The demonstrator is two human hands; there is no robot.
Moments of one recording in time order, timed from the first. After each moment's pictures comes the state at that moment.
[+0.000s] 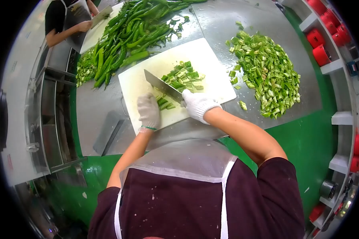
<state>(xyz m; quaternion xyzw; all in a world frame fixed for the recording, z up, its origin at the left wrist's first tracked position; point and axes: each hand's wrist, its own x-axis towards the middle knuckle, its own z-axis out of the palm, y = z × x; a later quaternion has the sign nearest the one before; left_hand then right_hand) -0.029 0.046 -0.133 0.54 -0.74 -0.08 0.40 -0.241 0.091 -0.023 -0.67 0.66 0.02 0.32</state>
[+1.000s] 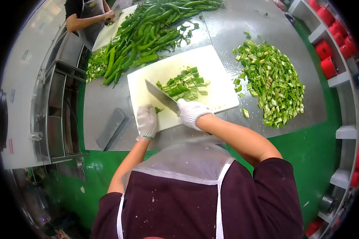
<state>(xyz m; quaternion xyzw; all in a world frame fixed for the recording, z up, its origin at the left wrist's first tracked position) 0.007 0.079 -0.135 0.58 -0.73 -0.11 0.35 -0.218 0.092 -0.015 -0.66 0.64 0.04 0.39</state>
